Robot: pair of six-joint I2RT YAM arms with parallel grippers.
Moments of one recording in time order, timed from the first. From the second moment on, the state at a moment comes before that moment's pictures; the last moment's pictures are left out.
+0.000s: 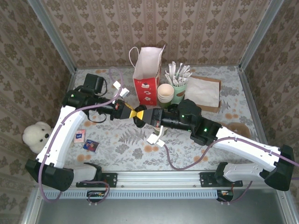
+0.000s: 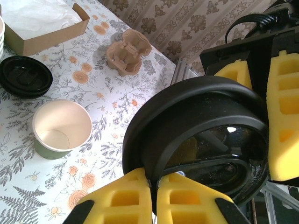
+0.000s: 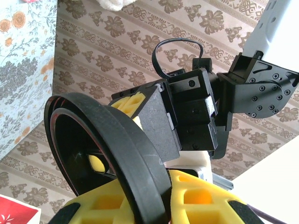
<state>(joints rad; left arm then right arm) -0.37 1.25 1.41 -1.18 1.08 0.30 0.96 1.16 1.02 0.07 -0.27 -2.06</state>
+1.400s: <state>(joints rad) -0.29 1.08 1.15 -0.86 0.69 -0.13 0.93 1.24 1.19 -0.26 0.34 -0.12</state>
